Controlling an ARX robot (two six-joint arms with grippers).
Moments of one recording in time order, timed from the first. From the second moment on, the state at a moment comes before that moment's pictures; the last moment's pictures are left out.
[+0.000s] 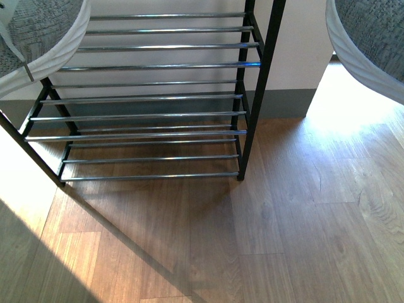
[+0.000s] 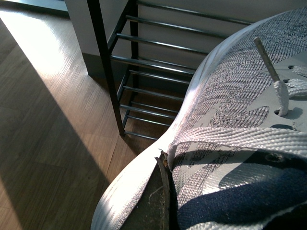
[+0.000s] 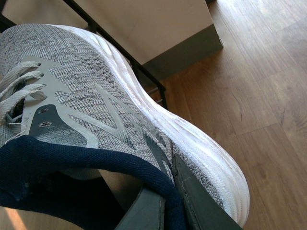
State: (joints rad) left arm -0.26 0.91 0.45 -0.01 -0.35 -0.30; right arm -0.33 0.94 0.33 0.13 -0.50 0.34
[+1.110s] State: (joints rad) left arm -0.26 0.91 0.45 -0.01 -0.35 -0.30; right arm -0.34 0.96 0.32 0.19 -0.57 0.30
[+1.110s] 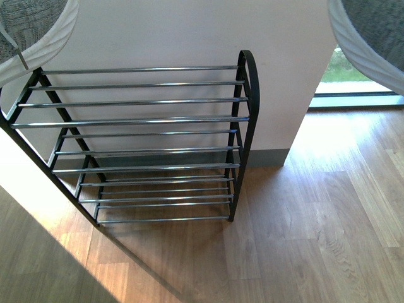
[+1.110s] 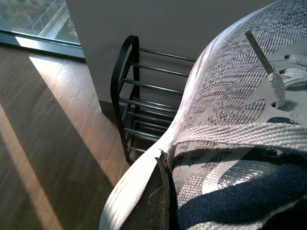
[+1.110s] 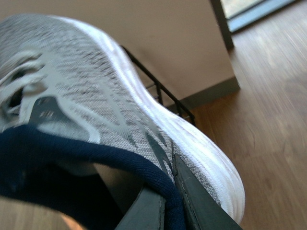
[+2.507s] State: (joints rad) left arm -0.26 0.91 0.45 -0.01 -0.35 -0.30; right arm 0.50 2.12 1.38 -0.08 0.33 1.01
